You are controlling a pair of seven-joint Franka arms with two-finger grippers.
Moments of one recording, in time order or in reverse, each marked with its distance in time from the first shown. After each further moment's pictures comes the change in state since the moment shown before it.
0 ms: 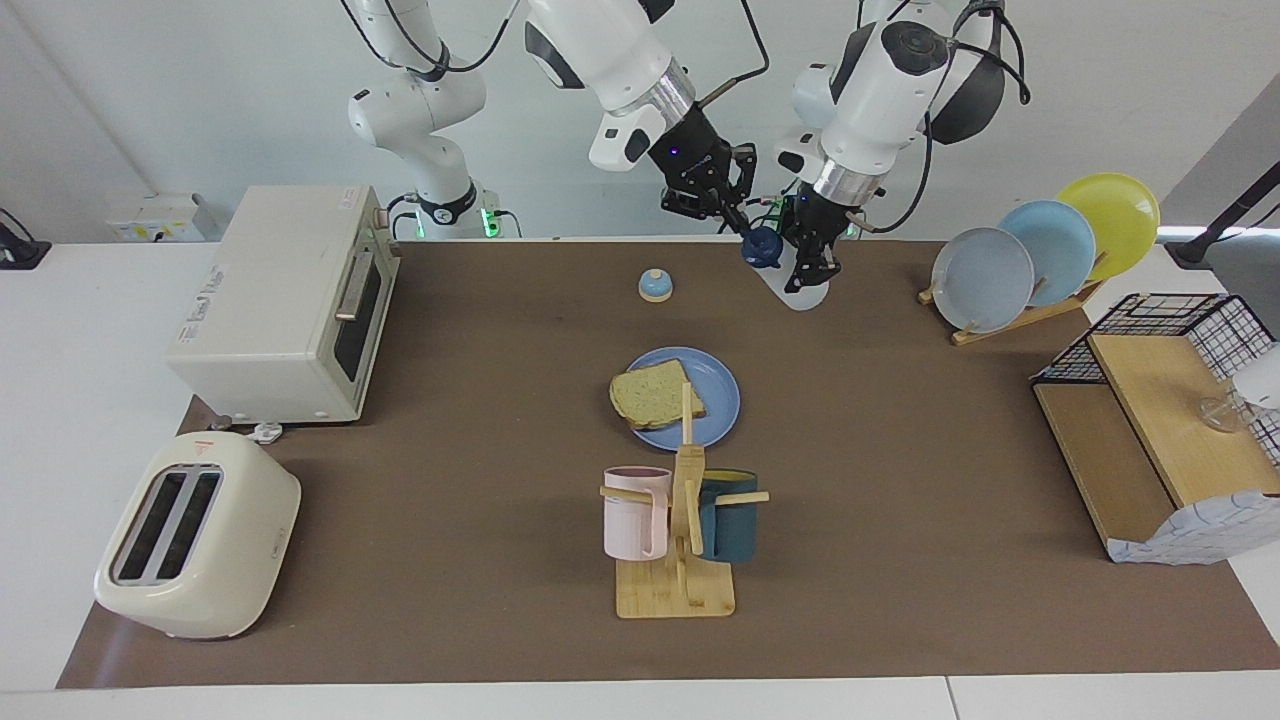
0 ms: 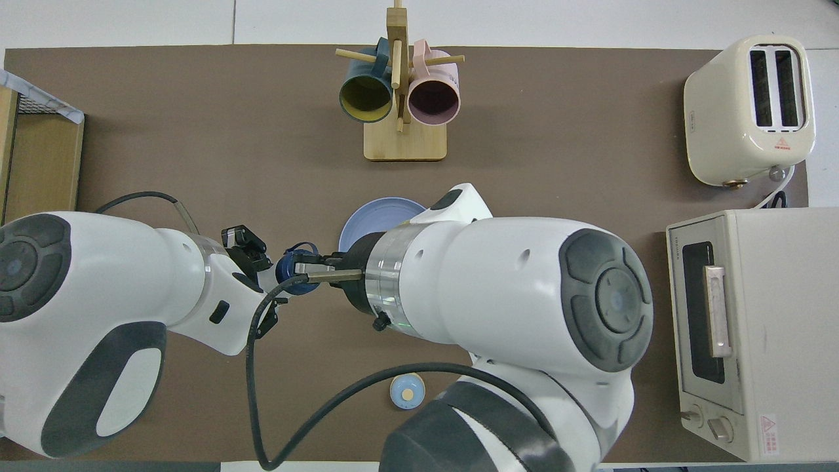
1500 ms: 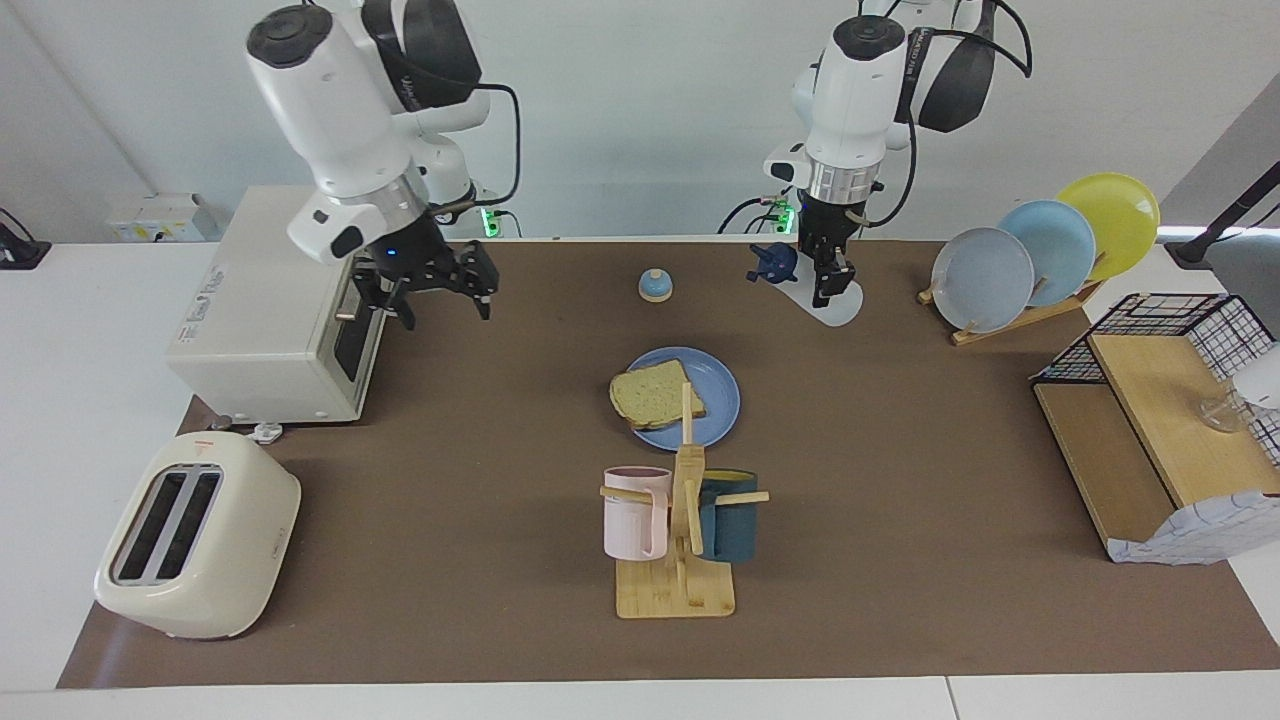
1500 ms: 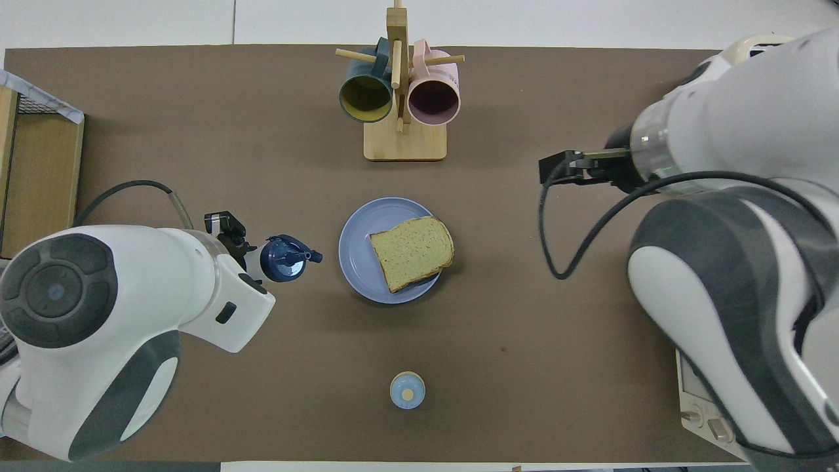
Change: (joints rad) left arm -0.003 0.022 -0.053 -0.003 0.333 0.049 -0.063; right arm -0.520 -0.020 -0.027 0.073 -0.404 -0.529 -0.467
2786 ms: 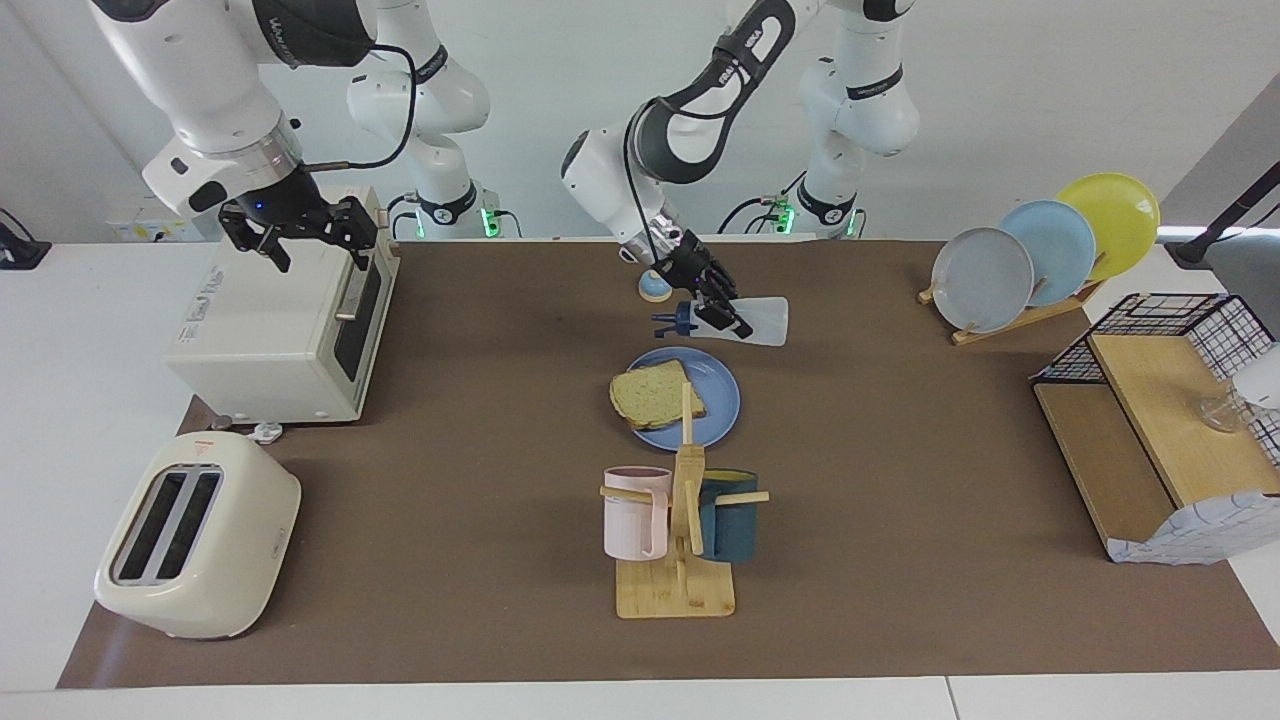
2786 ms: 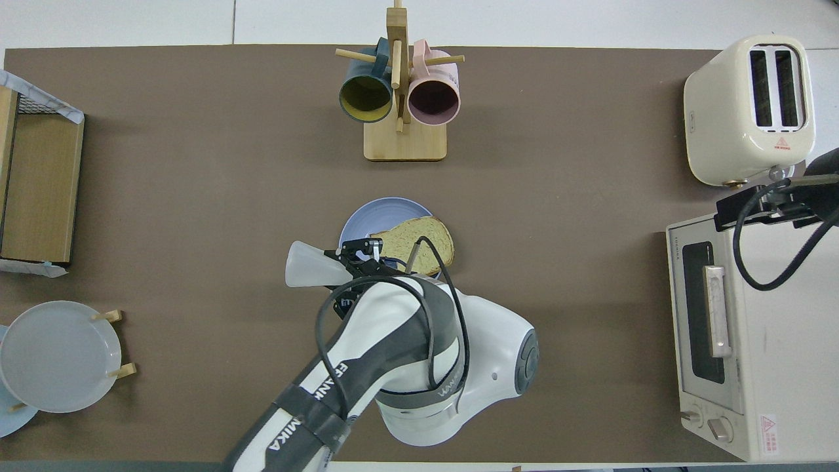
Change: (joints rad) left arm -0.357 0.500 -0.070 0.284 0.547 -0.408 -0.403; right arm -0.041 -0.055 -0.095 0.008 -0.096 -0.187 -0.113
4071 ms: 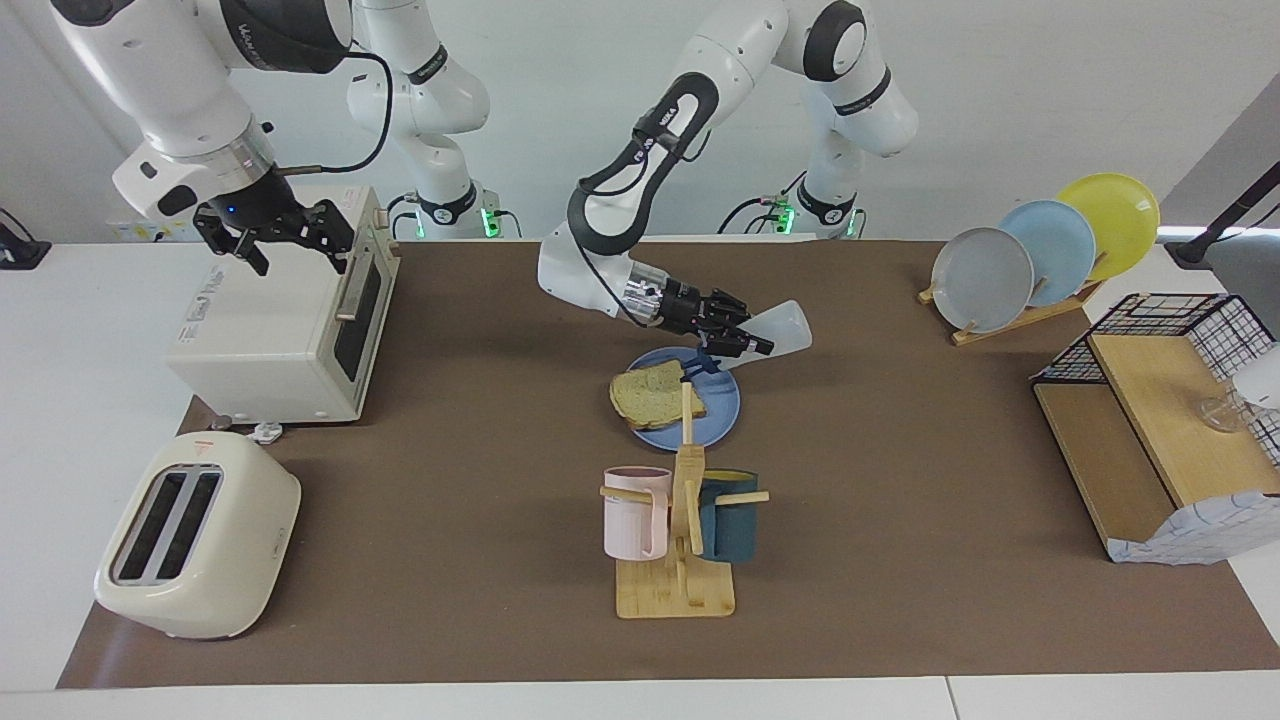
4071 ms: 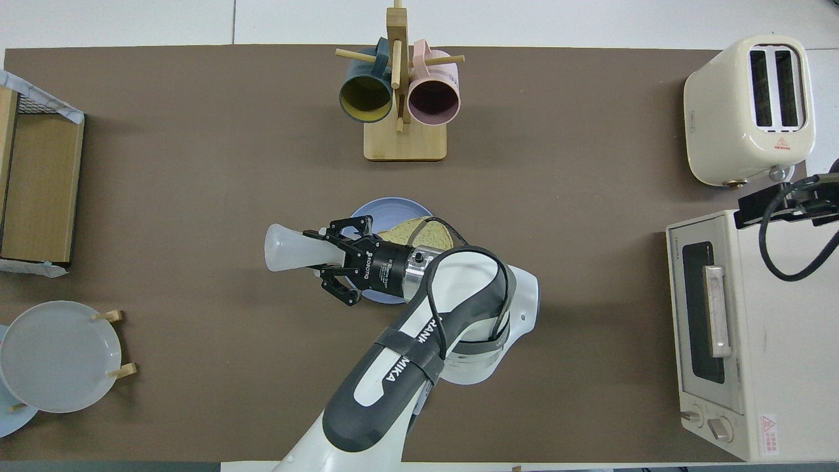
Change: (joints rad) left arm -0.007 0.340 0.034 0.241 0.205 -0.373 -0.009; right arm -0.030 0.005 -0.019 -0.001 0.000 0.009 -0.040
